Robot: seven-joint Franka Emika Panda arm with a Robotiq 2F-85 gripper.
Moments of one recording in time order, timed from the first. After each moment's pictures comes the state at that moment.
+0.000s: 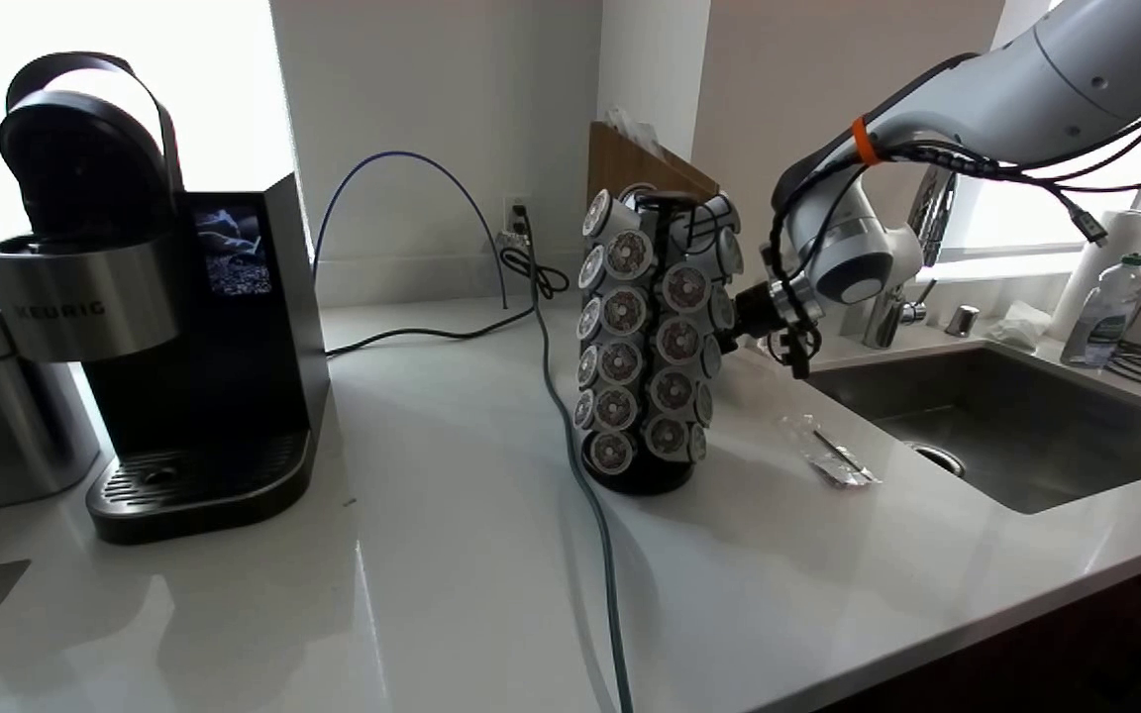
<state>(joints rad) -0.29 0.83 0.08 -1.54 1.50 2.51 -2.25</state>
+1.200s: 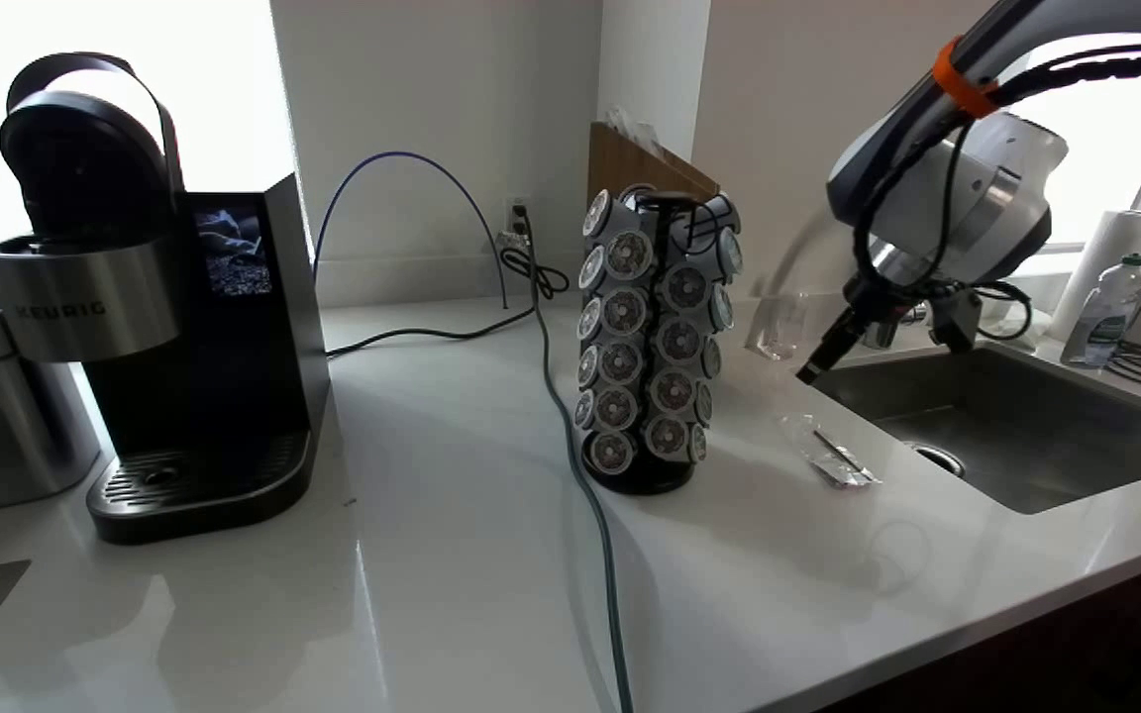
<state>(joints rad) 0.15 0.36 -0.36 -2.22 0.99 2.90 -1.43</state>
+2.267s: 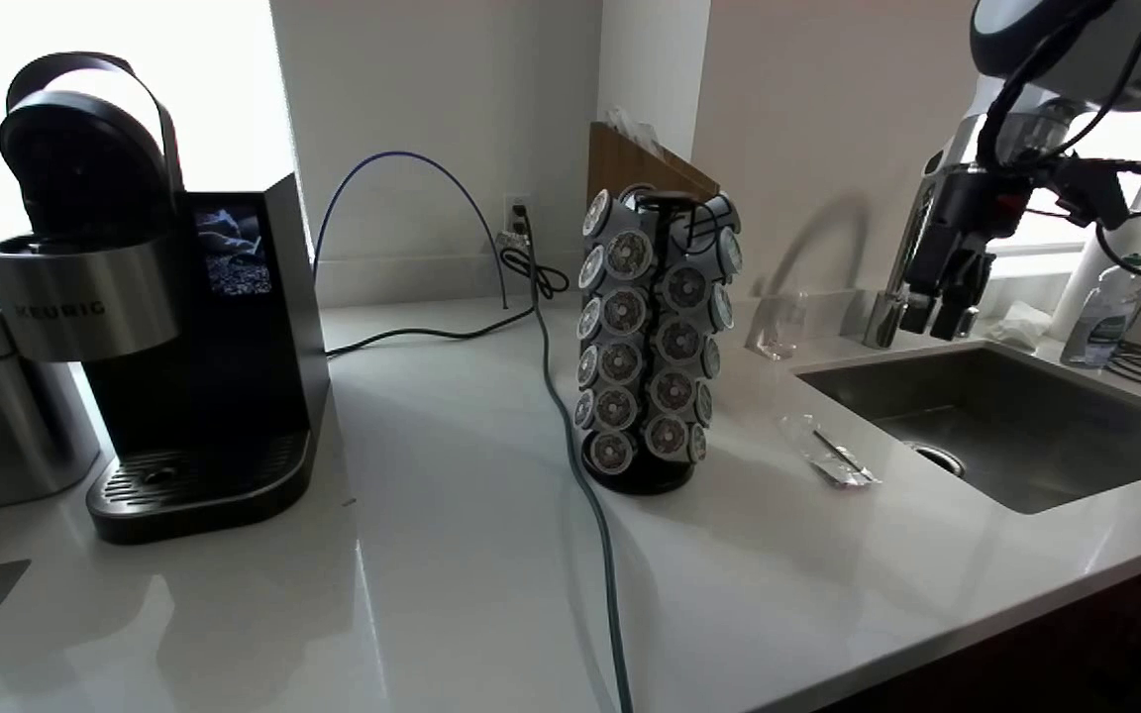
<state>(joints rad) 0.59 0.01 -0.96 -2.24 0.29 2.09 -0.55</state>
